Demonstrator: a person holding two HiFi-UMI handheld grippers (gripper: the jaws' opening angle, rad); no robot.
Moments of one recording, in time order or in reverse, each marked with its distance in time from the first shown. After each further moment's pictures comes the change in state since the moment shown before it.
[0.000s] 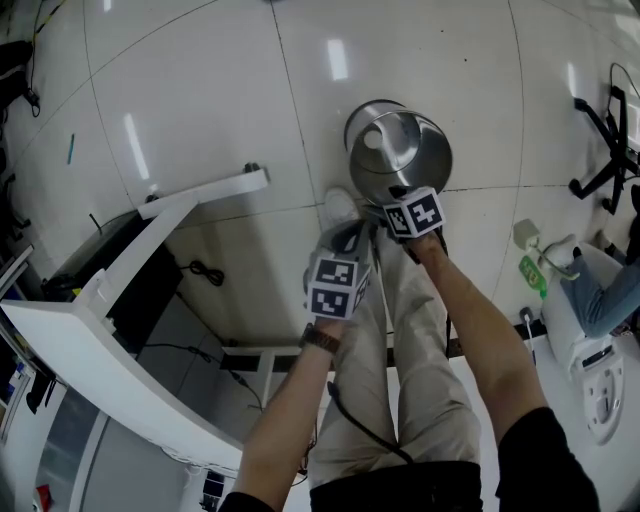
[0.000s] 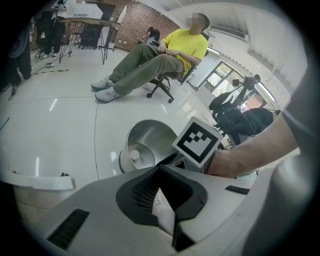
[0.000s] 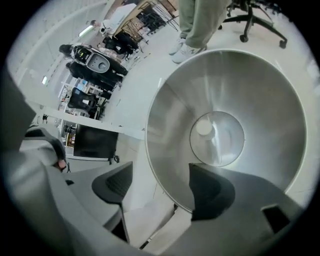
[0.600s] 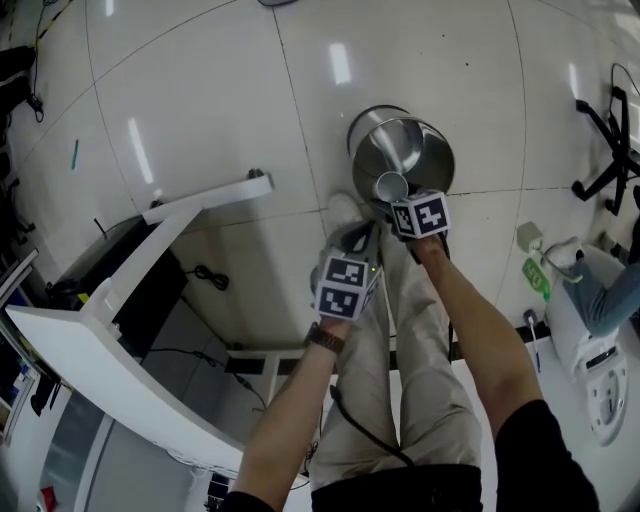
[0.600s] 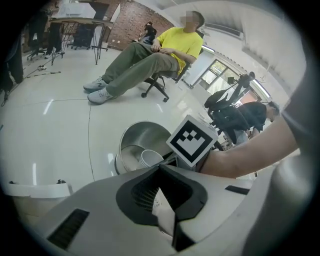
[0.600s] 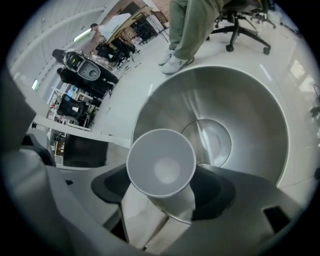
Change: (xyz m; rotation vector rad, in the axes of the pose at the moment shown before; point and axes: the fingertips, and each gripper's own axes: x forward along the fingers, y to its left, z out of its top) left arm 0.008 -0.009 0.013 0.054 0.017 -0.031; right arm -0.012 -0.024 0.017 0.074 -0.084 -0.098
